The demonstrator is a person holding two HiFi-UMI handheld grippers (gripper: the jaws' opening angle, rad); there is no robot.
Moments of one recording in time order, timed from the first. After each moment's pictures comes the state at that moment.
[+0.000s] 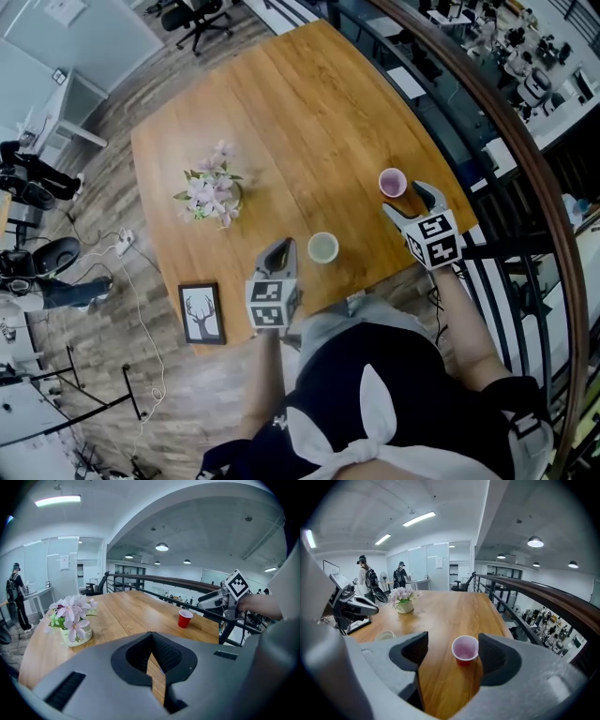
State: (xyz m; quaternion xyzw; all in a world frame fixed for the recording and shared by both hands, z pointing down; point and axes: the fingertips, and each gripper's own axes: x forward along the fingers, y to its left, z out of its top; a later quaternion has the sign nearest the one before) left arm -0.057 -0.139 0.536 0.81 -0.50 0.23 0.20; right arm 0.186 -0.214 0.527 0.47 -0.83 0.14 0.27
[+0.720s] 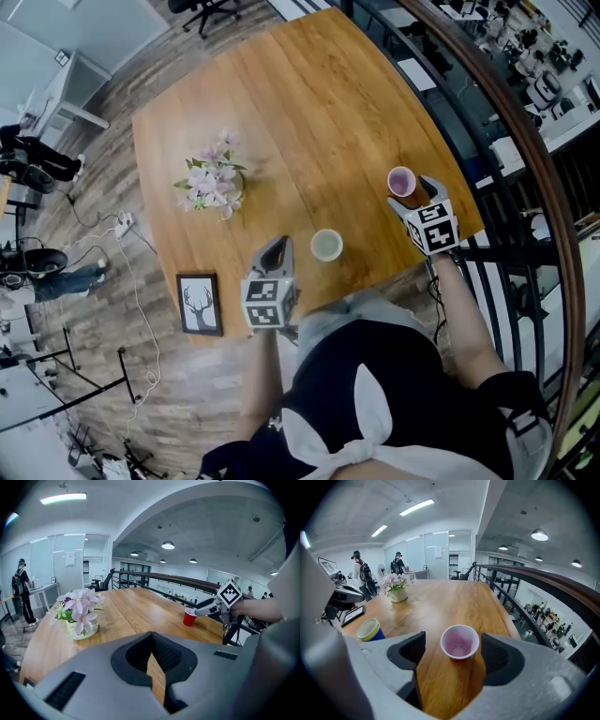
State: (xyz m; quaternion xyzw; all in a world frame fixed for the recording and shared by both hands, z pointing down) left arm -0.077 -0.141 0.546 0.79 -0.52 0.23 0.22; right arm 0.191 -0.245 0.584 0.46 -0.81 0.16 0.32
